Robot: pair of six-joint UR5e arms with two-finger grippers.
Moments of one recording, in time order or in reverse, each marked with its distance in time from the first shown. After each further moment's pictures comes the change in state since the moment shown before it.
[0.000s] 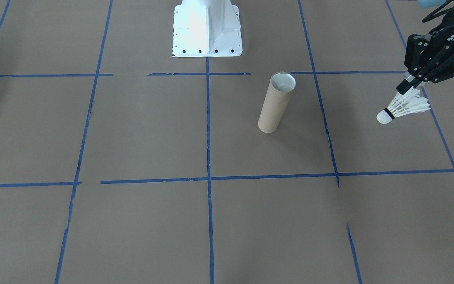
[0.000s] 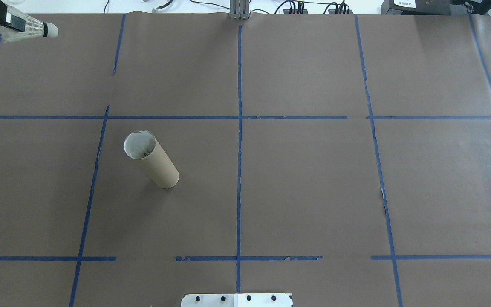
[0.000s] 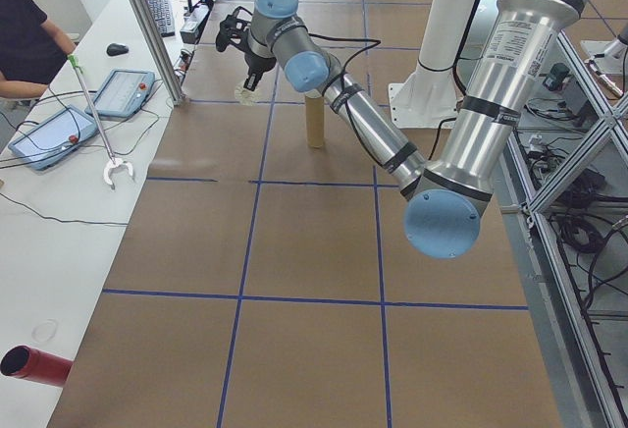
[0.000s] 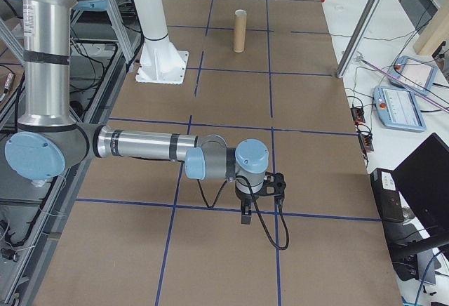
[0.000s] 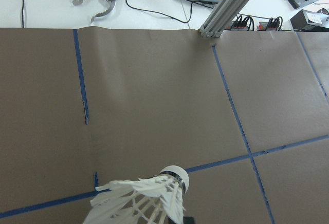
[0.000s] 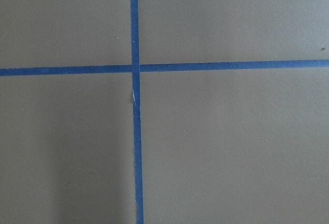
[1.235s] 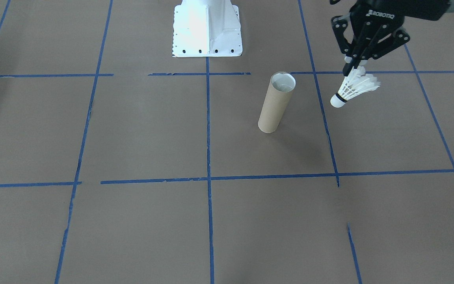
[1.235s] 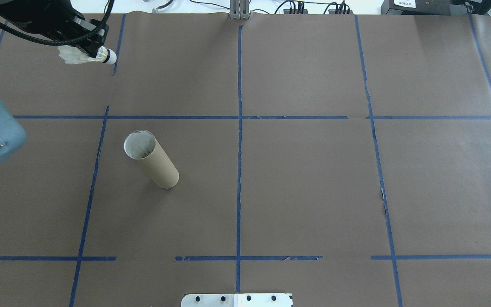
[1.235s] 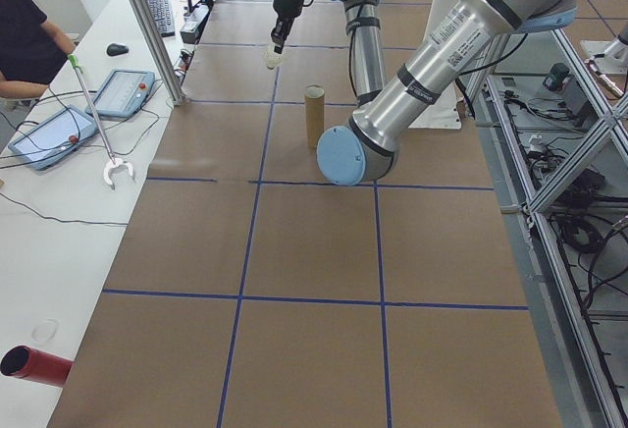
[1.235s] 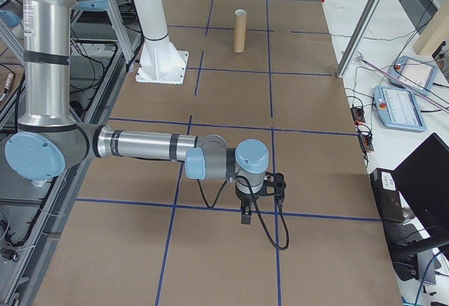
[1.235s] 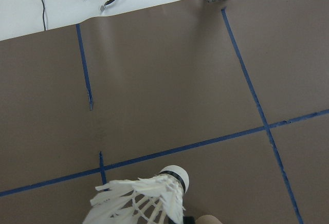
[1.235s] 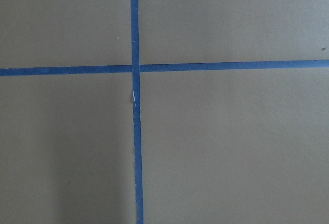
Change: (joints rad) left arm 0.339 -0.462 -0.107 0.810 0.398 0.039; right arm 0.000 0.000 0.000 0.000 0.000 0.000
